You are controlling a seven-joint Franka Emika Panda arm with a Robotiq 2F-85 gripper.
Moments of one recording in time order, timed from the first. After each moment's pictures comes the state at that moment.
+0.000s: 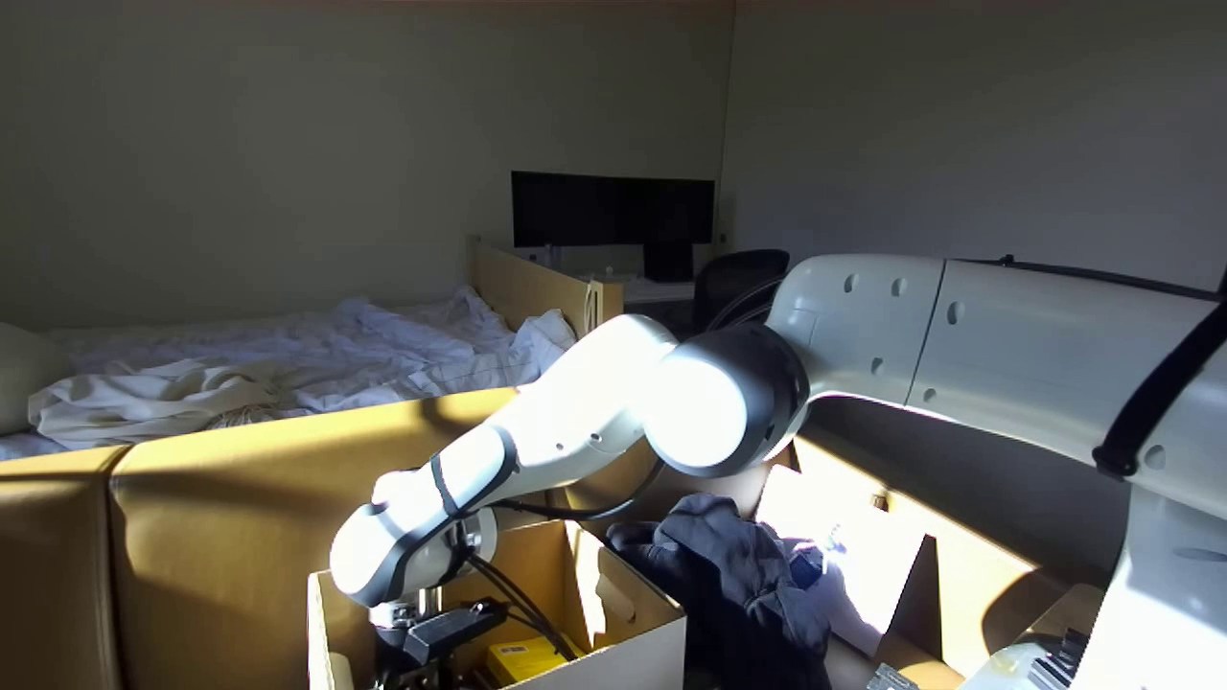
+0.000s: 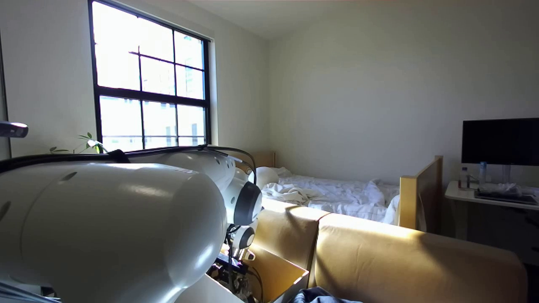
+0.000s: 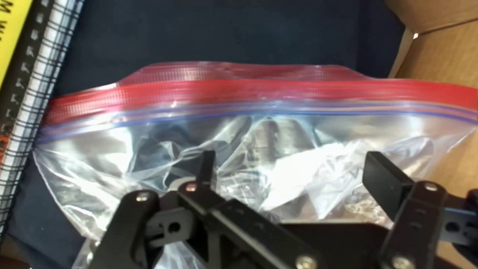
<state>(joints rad) 0.46 1.49 0.24 -0.94 0.15 2.12 -0.11</state>
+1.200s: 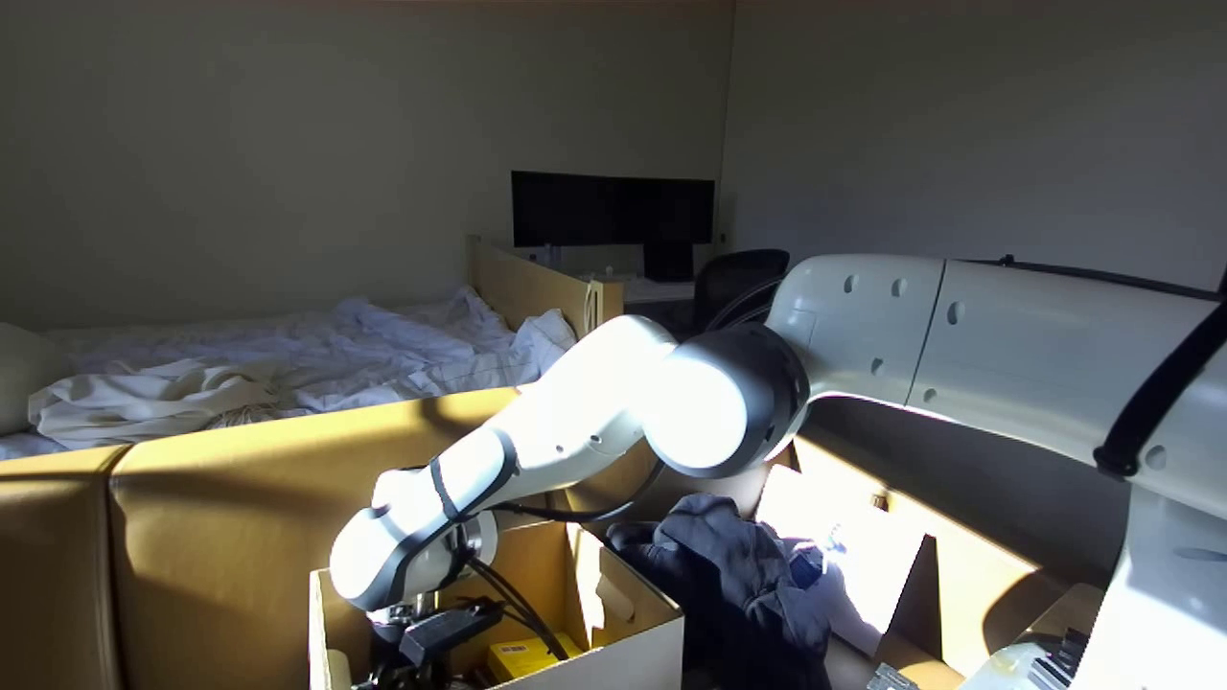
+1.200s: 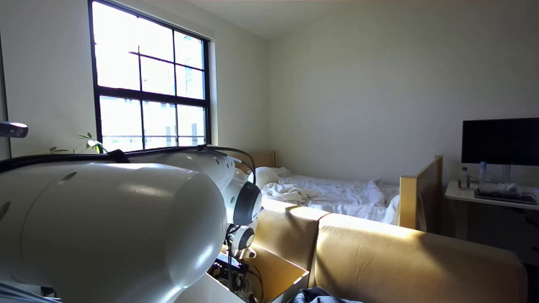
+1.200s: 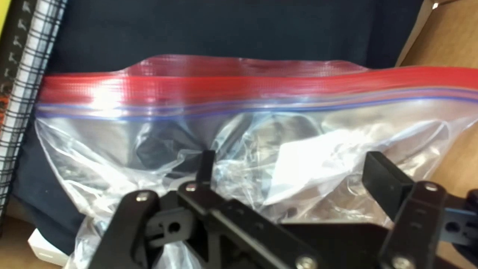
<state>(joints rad) 0.46 1.49 0.23 -0.94 0.15 2.22 -0.11</state>
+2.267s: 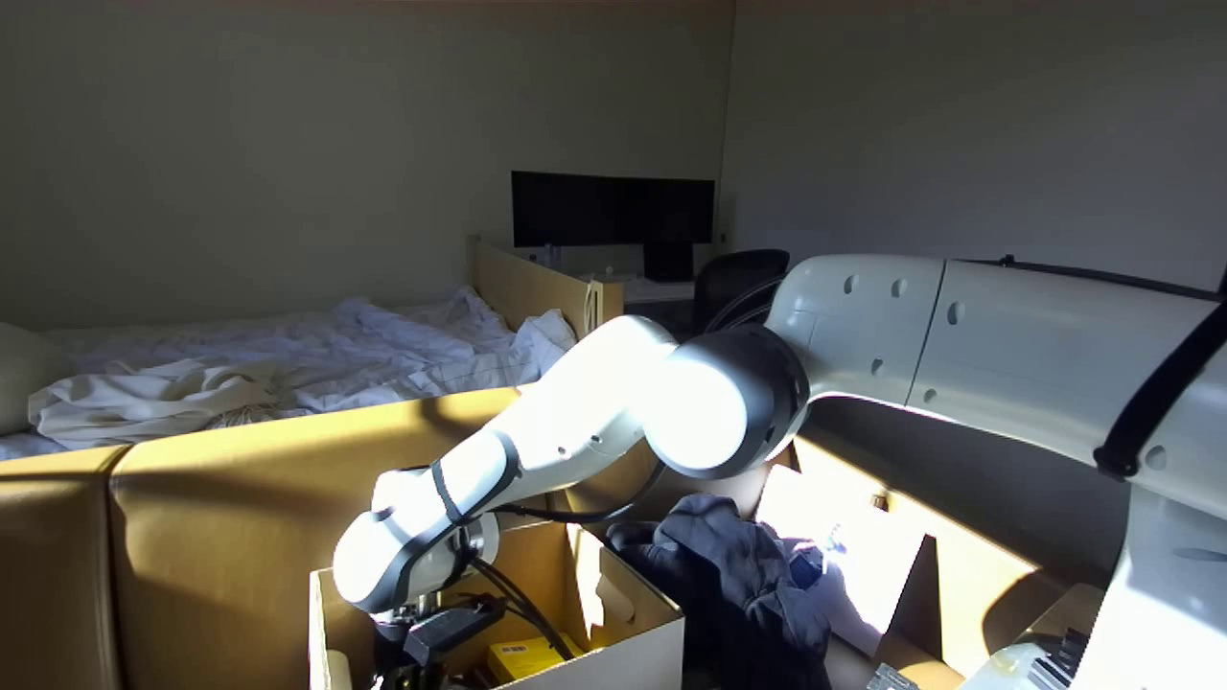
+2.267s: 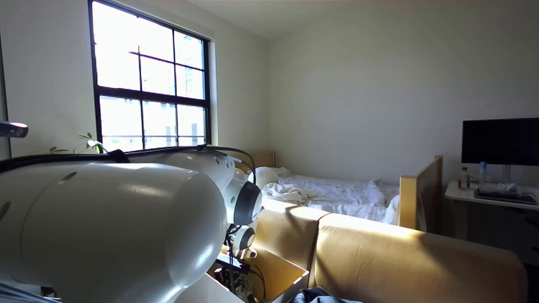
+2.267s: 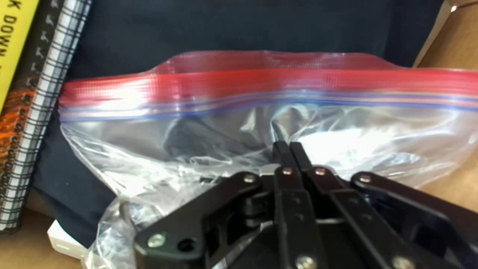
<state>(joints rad) 0.46 1.49 0.23 -0.94 0.12 2.22 -0.11</state>
